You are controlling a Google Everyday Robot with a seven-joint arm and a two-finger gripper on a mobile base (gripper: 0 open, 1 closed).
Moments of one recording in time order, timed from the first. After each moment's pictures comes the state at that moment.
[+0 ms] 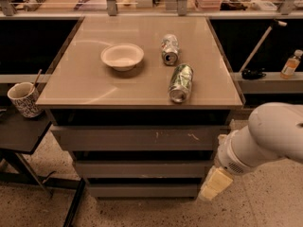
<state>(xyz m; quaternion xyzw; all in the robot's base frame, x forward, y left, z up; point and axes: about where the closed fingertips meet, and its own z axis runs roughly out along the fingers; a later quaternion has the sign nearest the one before) 0.410 -0.177 0.696 -0.51 0.84 0.06 0.16</state>
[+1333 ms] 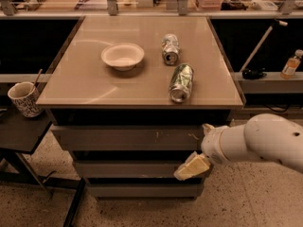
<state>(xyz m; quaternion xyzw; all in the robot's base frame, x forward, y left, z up) 0.466 -0.128 0.690 -0.45 0.83 0.12 0.31</state>
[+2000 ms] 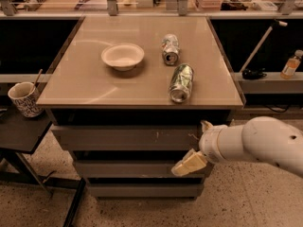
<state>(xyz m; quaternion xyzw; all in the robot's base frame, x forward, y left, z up) 0.480 -0.119 0.693 -0.45 0.82 0.13 0.34</state>
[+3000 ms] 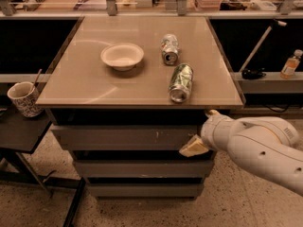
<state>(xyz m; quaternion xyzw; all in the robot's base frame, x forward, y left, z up) 0.542 -0.154 0.709 -0.46 0.79 -0.07 0.41</state>
